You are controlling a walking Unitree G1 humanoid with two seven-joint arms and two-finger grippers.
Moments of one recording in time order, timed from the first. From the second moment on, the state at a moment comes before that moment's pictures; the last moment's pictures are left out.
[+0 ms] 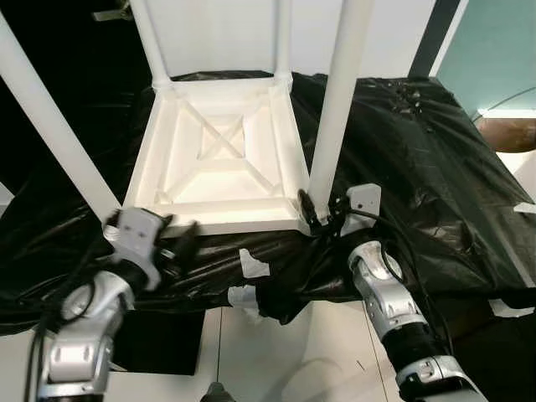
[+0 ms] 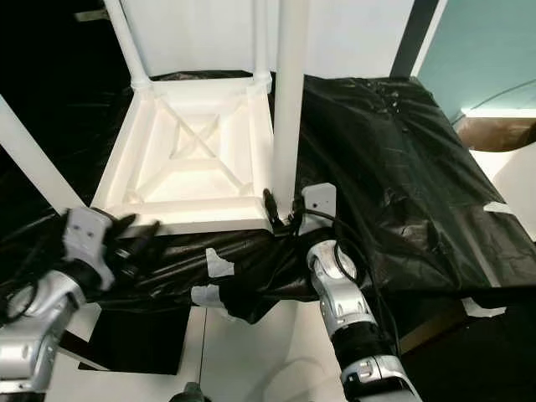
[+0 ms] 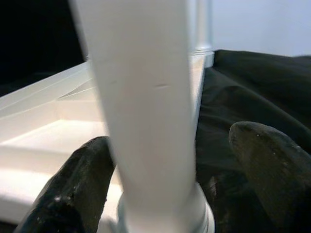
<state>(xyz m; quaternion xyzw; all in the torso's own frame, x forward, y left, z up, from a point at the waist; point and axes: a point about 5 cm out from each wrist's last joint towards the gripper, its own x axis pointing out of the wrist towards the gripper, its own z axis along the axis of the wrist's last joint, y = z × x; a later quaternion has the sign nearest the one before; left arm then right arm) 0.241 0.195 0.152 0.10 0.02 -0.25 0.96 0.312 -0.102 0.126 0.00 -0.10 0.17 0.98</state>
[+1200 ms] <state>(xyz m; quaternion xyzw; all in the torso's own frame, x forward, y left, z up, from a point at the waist) 0.249 0.292 0.170 0.10 0.06 -0.06 0.99 0.258 -0.099 0.101 -0.05 -0.03 0.41 0.91</state>
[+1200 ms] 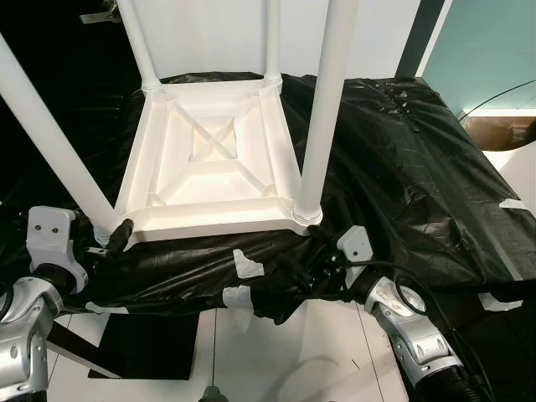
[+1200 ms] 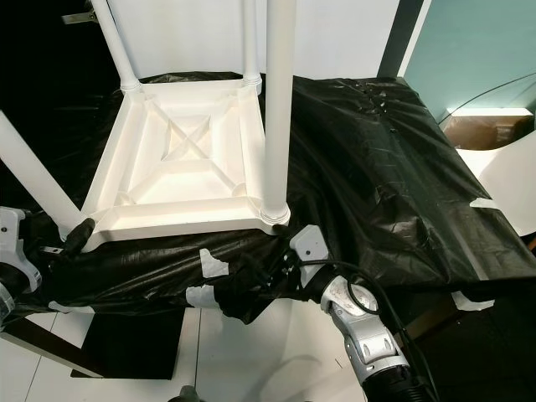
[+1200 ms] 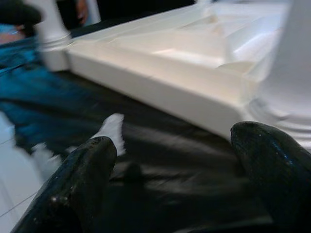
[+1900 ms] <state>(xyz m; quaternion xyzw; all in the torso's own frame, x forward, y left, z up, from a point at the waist) 0.310 0.282 0.170 0.05 0.02 0.00 1.00 0.260 -0.085 0.106 -0.04 -0.03 0.43 0.90</state>
